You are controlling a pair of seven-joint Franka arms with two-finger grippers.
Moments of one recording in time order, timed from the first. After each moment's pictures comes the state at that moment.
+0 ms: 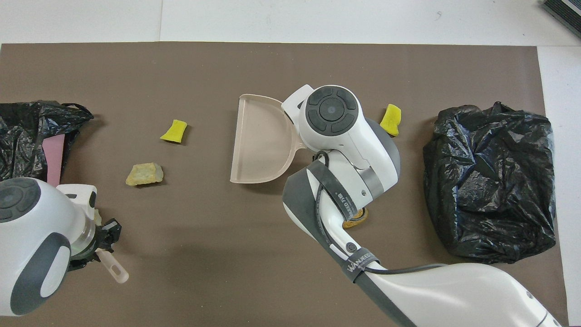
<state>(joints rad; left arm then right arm) -0.05 -0.29 -0.05 -2.40 0.12 1.79 -0.88 0.41 0.44 0.12 -1.52 -0.18 2.00 -0.92</state>
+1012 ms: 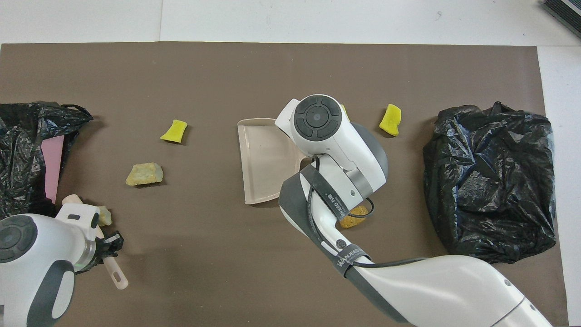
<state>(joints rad) -0.02 -0.35 -0.07 -2.63 0.08 2.11 -0.68 0.42 0.48 0.12 -1.54 -0.22 2.00 -1.06</state>
